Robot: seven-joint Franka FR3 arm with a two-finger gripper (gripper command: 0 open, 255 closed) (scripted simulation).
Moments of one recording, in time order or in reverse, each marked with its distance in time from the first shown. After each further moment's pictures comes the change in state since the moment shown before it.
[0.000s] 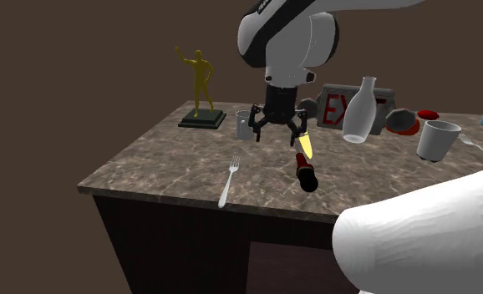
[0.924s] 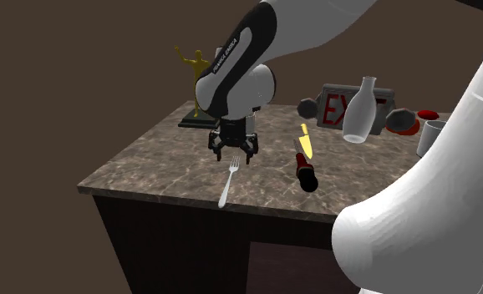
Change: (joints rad) arm -0.028 0.429 0.274 0.130 -0.207 0.340 0.367
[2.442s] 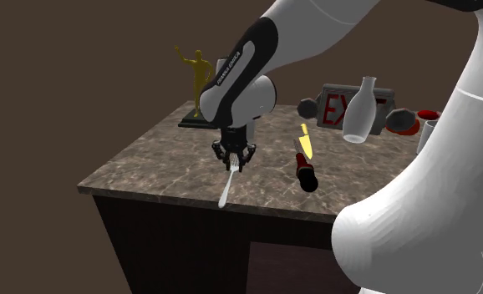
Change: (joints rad) arm -0.011 0.063 0.003 -0.014 -0.062 0.070 0.043
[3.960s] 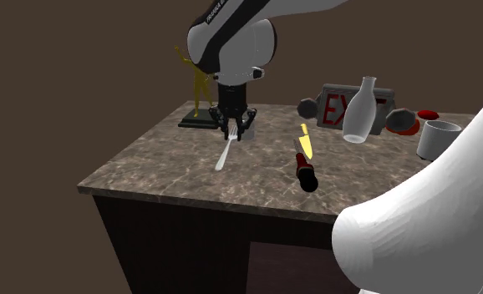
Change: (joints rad) arm 0.020 -0.191 -0.042 0.147 0.138 -0.312 -0.111
